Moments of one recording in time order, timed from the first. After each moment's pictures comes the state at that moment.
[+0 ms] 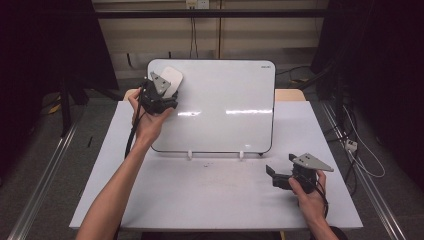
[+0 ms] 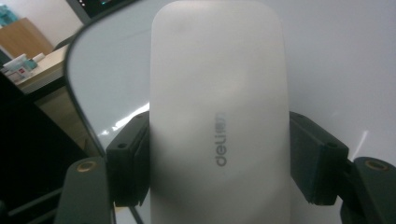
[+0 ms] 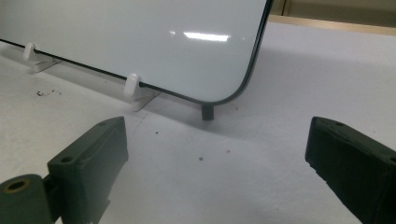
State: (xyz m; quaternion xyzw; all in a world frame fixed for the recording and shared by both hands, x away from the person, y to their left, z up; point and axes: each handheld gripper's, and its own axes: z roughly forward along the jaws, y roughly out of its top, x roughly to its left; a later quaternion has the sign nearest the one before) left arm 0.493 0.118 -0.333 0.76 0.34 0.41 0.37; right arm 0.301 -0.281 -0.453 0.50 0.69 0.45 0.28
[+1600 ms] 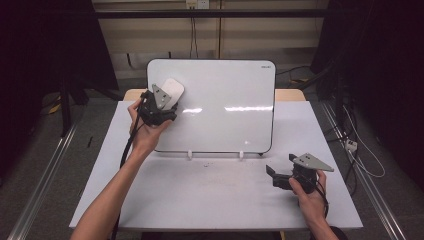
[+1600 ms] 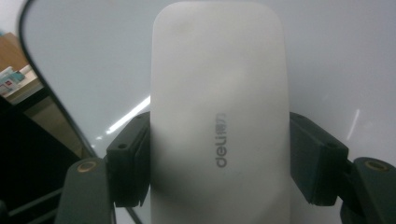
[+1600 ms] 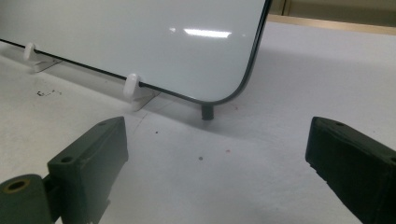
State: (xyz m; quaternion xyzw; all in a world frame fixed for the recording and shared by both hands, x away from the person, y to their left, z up) left arm 0.485 0.130 -0.340 0.78 0.31 0.40 0.37; right arm 0.301 -0.282 -0.453 0.50 0.69 0.45 0.28
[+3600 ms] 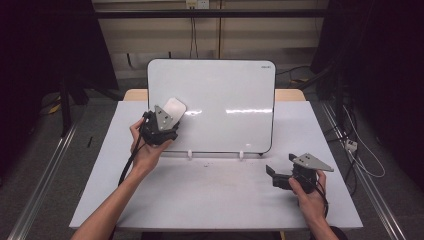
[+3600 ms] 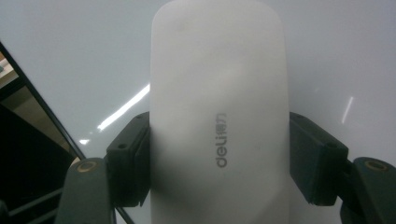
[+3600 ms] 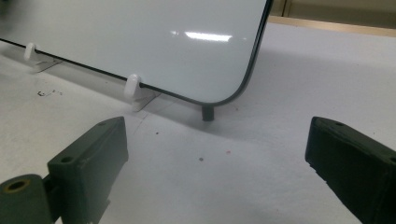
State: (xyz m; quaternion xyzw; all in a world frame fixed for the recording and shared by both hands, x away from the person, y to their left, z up) left arm 0.449 0.130 -0.382 0.79 0.30 0.38 0.36; right arm 0.301 -0.281 -0.452 0.49 0.69 0.45 0.28
